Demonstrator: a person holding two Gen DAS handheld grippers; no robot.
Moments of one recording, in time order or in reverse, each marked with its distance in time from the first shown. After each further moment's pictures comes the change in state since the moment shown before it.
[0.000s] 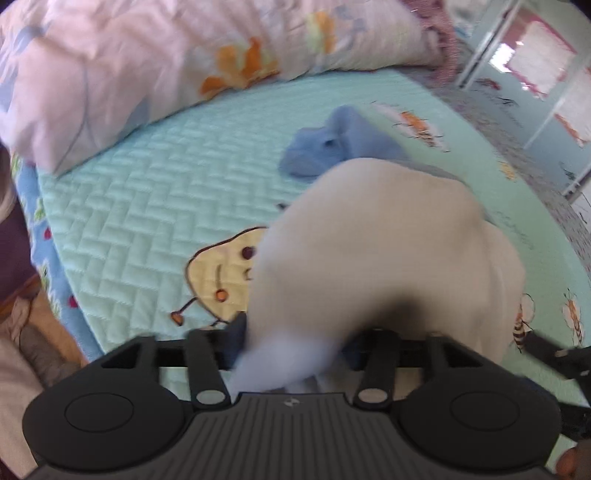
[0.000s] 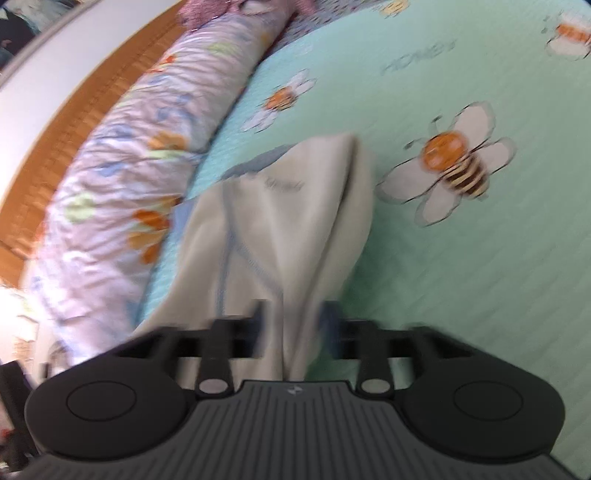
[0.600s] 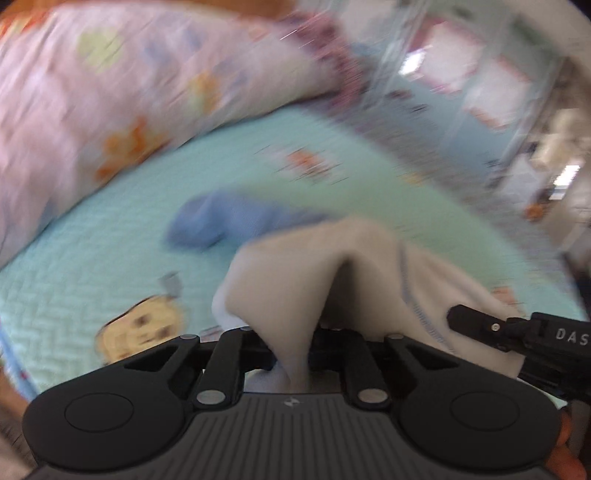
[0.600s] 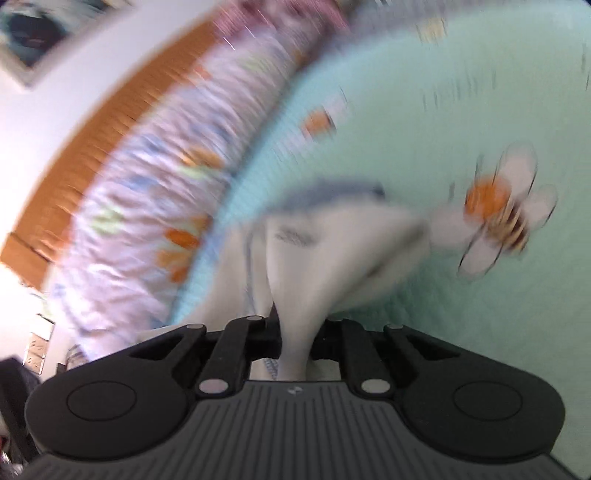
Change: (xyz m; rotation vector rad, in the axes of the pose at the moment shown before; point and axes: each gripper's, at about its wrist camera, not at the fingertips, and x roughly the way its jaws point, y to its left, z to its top) left arm -0.080 -0.079 -0.001 0.236 -0.191 -0.263; right arm -0.050 0.027 0.015 -0.095 -0.106 0.158
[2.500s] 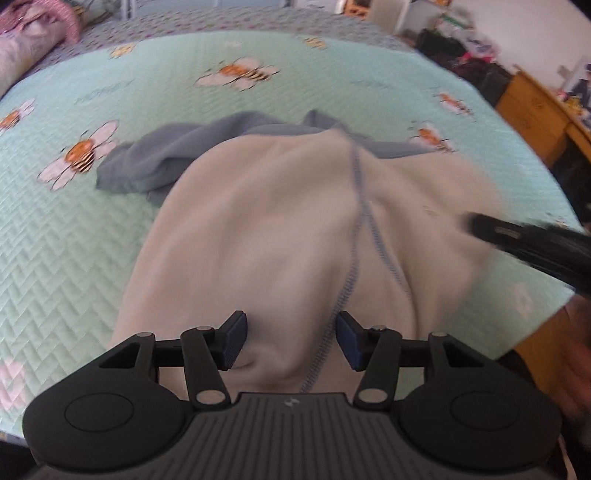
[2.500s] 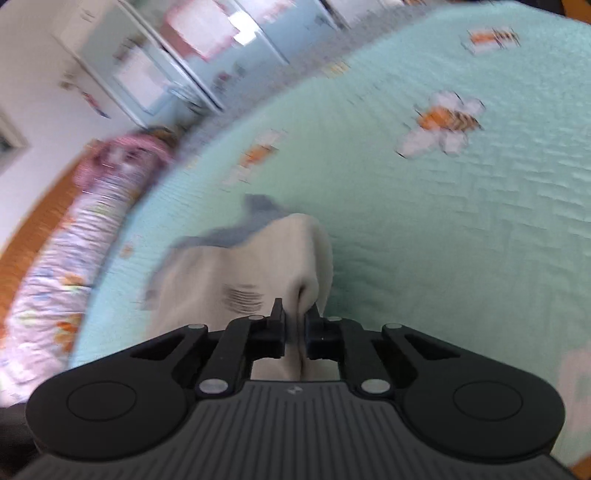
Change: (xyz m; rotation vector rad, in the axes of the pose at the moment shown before) left arm 0.010 -0.309 -0.229 0.566 0.433 -0.255; right arm -0.306 -0.225 -0.156 0.212 -0.325 -0.326
